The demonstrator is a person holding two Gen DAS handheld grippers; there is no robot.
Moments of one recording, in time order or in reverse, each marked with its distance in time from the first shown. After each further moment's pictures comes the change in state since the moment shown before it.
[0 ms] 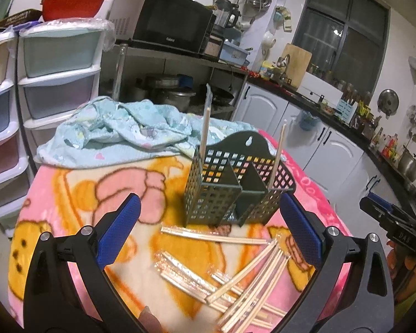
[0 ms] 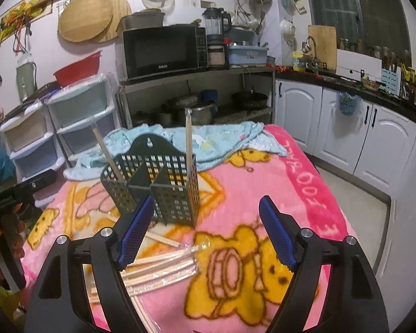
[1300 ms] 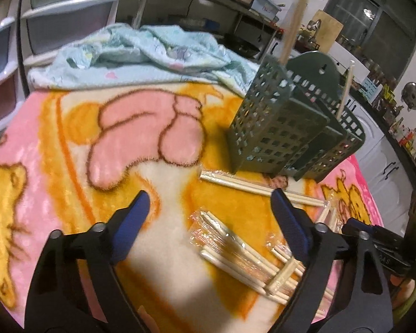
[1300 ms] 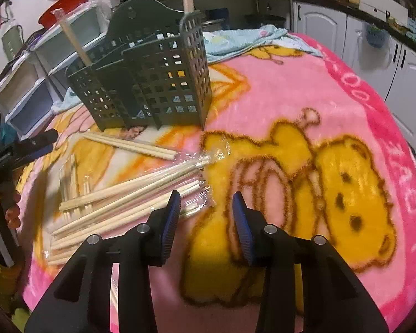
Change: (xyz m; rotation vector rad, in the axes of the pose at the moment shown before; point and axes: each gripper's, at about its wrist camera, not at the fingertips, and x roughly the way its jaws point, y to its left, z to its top) left arm 0.088 0.067 -0.057 -0.111 0.252 0.041; right arm 0.114 0.000 -0.091 0.041 0.376 0.101
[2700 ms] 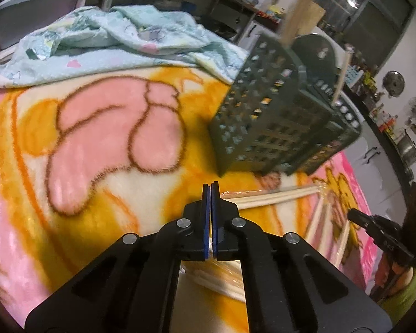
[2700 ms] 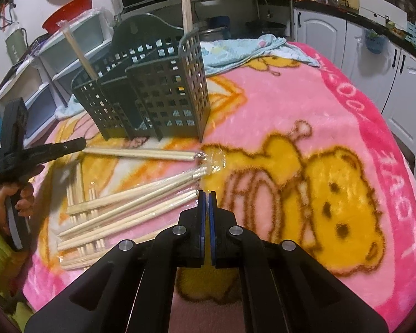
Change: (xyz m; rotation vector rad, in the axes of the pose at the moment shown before) left arm 0.025 0.000 0.013 0.059 0.083 -0.145; right arm -0.019 -0.003 0.006 -0.015 -0.044 0.005
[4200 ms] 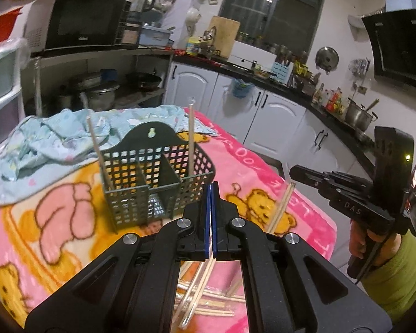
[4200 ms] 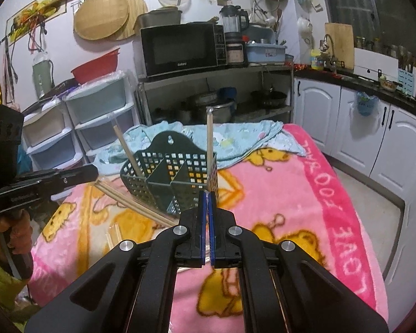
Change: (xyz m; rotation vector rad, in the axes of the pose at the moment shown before) left arm -0.098 -0.157 0.018 0.346 -0.182 -0.153; right arm -0.125 0.024 0.044 -0.069 -0.331 -0.008
